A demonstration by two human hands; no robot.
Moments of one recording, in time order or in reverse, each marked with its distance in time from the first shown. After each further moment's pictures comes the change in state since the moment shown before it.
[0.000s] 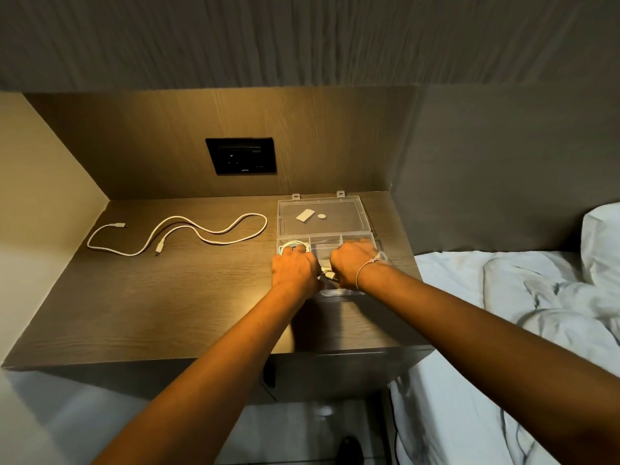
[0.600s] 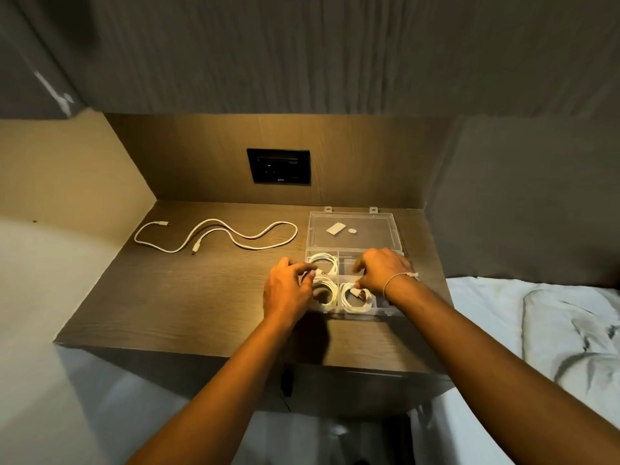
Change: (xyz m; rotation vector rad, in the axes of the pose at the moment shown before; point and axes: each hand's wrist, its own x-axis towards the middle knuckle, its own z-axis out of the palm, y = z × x) left_hand -0.033 -0.048 0.022 -0.761 0.396 -0.288; right_hand 0.005 0.009 -0.008 0.488 0.045 0.167
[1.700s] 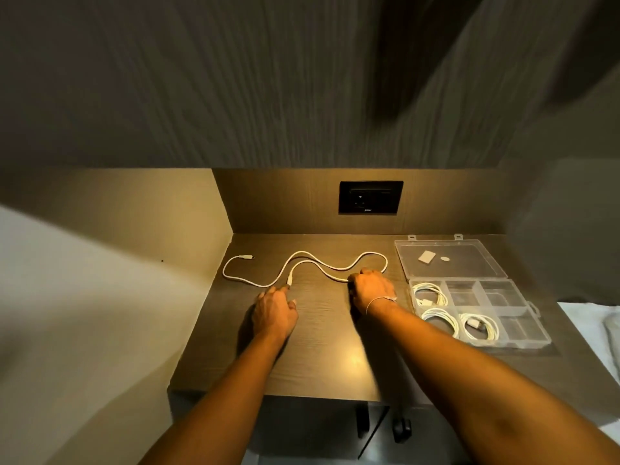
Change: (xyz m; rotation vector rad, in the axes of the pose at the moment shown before) left_hand 0.089 -0.202 -0.143 0.379 -0.088 -0.175; right_hand 0.094 -0.221 0.071 -0.064 0.120 -0.011
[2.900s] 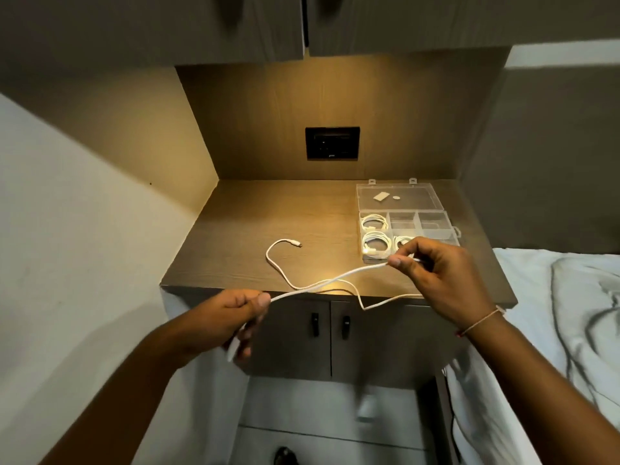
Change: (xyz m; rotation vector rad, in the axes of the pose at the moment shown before) left_hand -0.274 0.010 -0.119 -0.704 -0.771 0.125; right_hand -0.299 0.133 -0.079 0.778 0.476 -0.263
